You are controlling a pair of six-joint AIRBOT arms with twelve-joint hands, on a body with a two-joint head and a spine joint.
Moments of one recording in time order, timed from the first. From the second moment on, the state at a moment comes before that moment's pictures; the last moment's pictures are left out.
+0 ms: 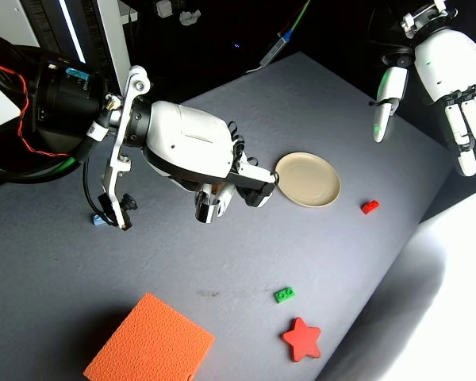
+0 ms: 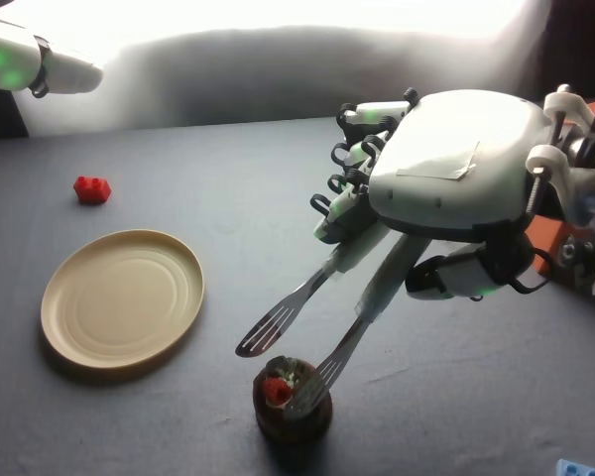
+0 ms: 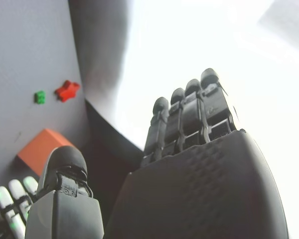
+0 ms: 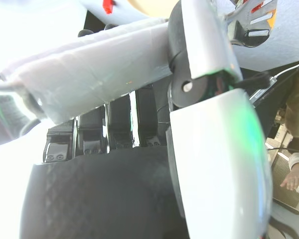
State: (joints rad) left arm 0.04 -0.86 1.35 1.44 -0.13 -0.19; right arm -0.20 -1.02 0.88 -0.26 0.01 -1.01
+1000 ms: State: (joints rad) left arm 0.04 -0.86 1.35 1.44 -0.13 -0.19; right arm -0.22 -1.02 0.89 -0.26 0.05 -1.02
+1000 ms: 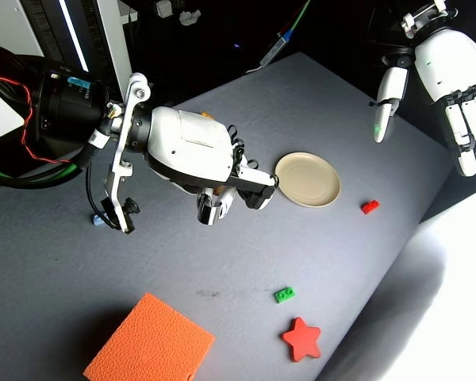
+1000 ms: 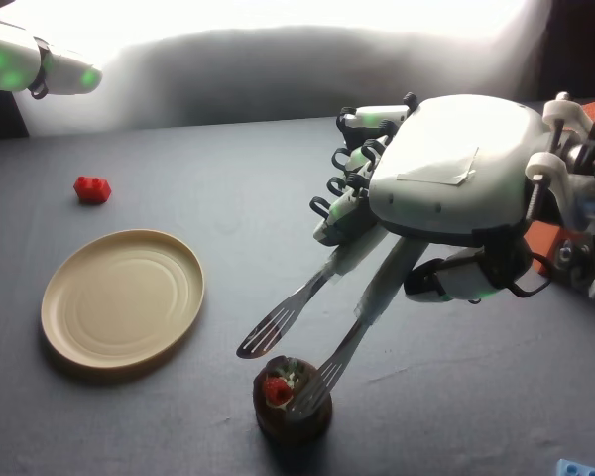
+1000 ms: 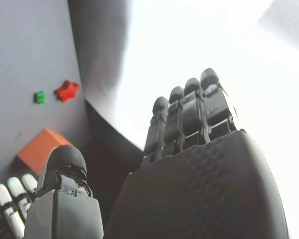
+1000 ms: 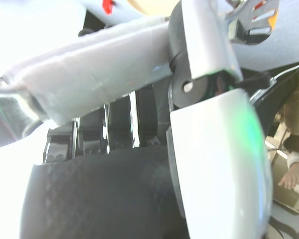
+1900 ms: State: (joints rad) left arm 0.04 -0.86 1.35 1.44 -0.13 -0.19; right arm -0.26 -1.03 0.89 -0.26 0.06 -1.05
